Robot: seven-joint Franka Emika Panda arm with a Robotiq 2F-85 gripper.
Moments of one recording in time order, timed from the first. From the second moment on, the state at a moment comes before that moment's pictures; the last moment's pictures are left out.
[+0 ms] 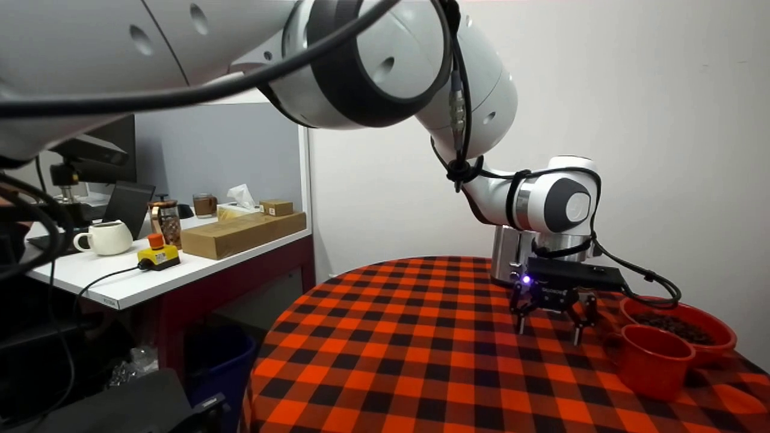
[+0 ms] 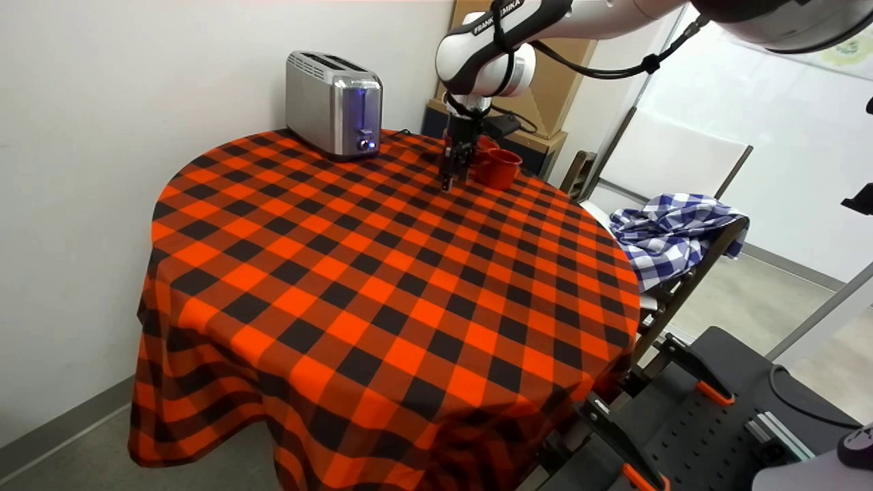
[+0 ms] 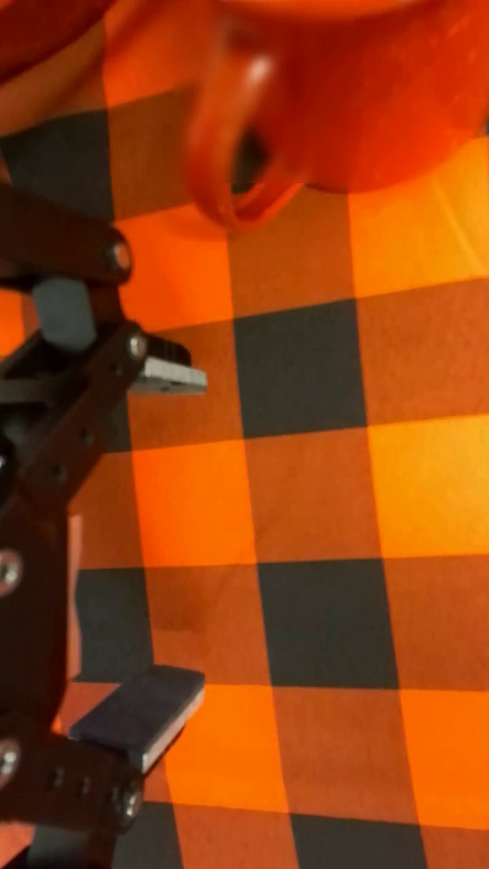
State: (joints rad) arm -0.19 1.10 0.01 -1.09 -0.10 2.12 -0.57
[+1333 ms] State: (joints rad) arm -0.16 1.29 0.04 -0.80 -0.10 2.35 -0.54
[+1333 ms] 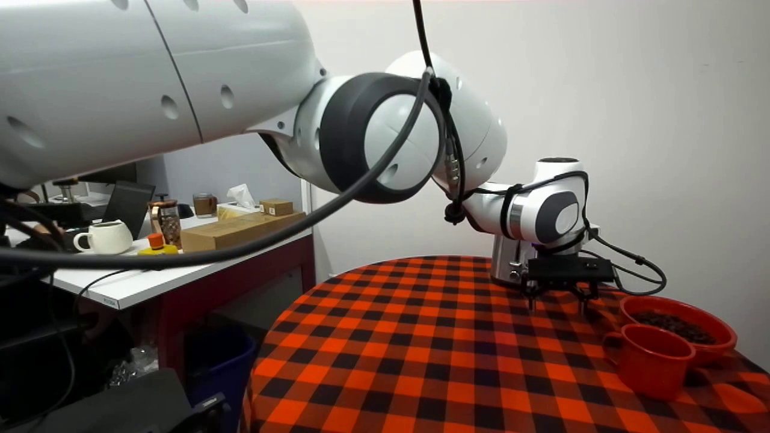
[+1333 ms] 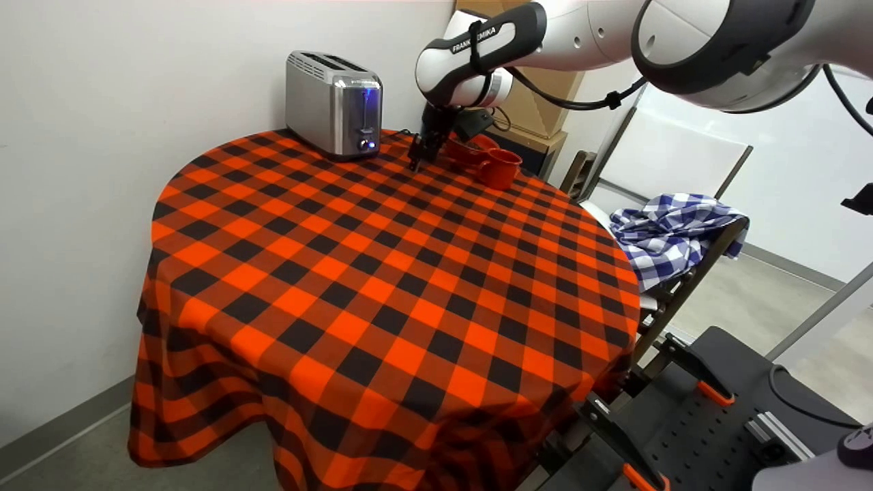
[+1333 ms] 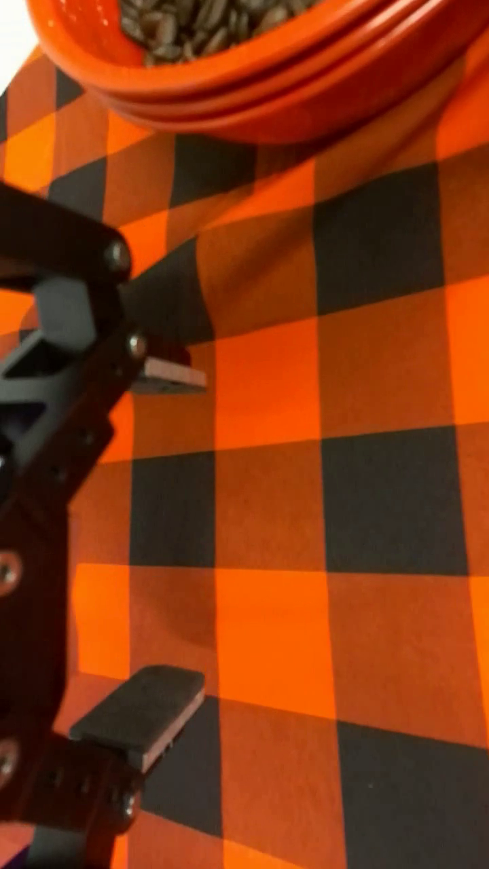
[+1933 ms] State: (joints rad) arm -0.17 1.34 0.09 -0.74 -0.07 2.44 -0.54
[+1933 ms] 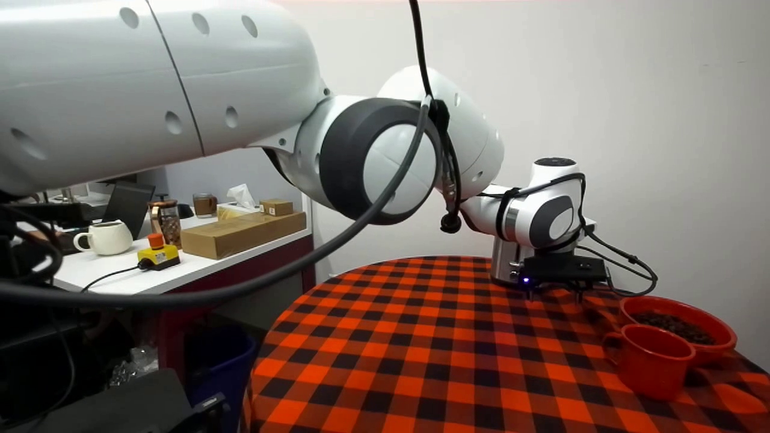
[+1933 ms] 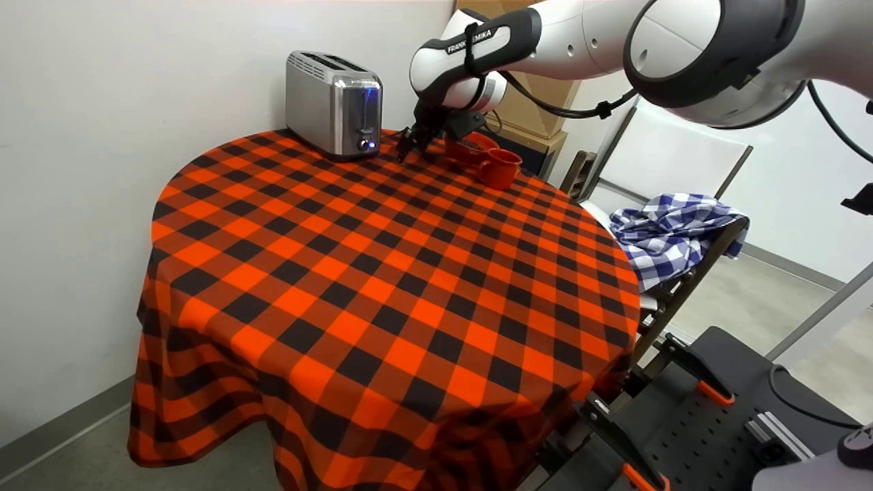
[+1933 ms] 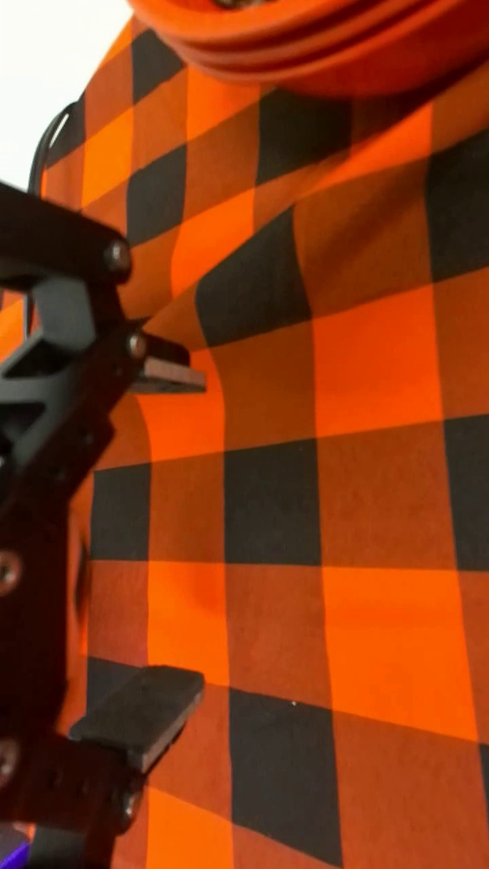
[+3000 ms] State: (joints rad) arm -0.16 1.42 0.13 -0.65 -0.07 2.57 -0.55
